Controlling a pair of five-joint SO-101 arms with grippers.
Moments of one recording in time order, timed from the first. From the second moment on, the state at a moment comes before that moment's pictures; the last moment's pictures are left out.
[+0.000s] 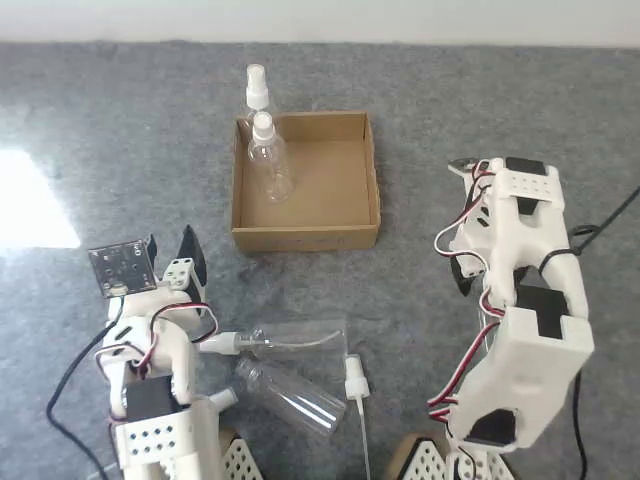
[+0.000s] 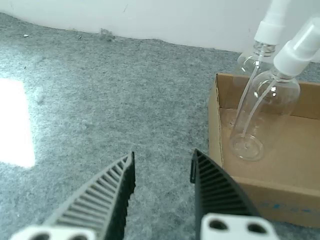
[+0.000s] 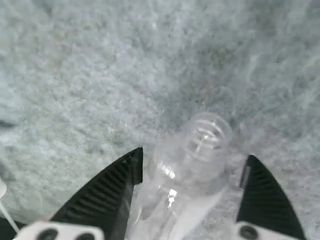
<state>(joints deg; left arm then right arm) -17.8 -95.4 95.3 38.0 7.1 5.5 21.5 3.6 87.6 23.9</state>
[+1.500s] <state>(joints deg) -17.8 -95.4 96.1 38.0 4.8 0.3 14.9 3.0 92.9 24.7</state>
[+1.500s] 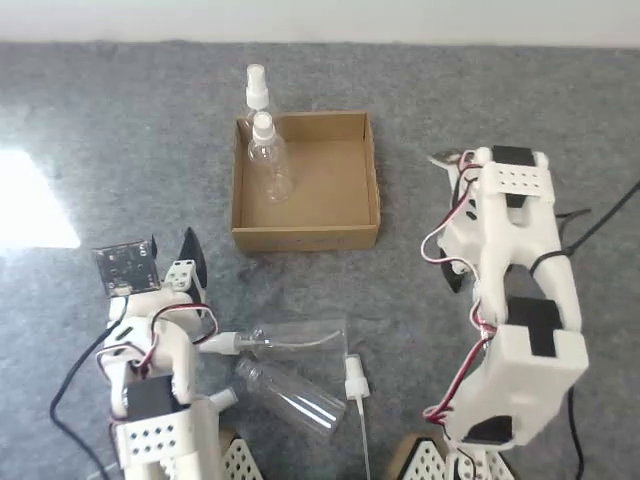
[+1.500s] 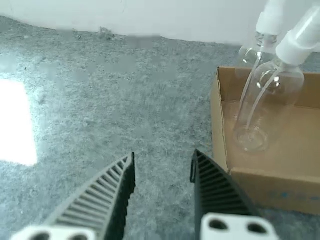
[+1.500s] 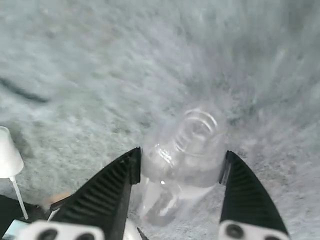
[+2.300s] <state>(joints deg) -17.8 -95.4 96.7 38.0 3.6 -5.5 18.2 4.8 84.9 23.3</state>
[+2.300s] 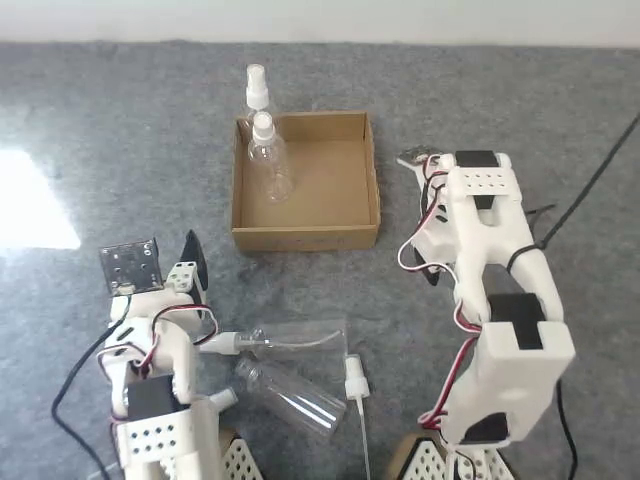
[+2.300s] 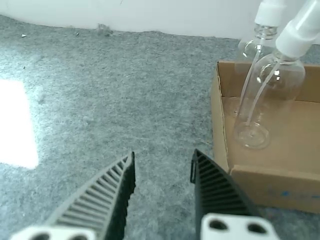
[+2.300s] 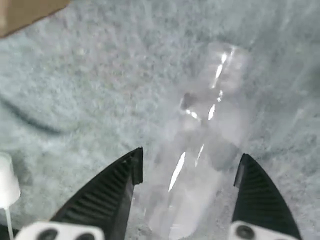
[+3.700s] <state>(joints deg) -17.8 -95.4 96.7 38.0 3.6 -5.5 6.7 4.8 86.9 20.4</state>
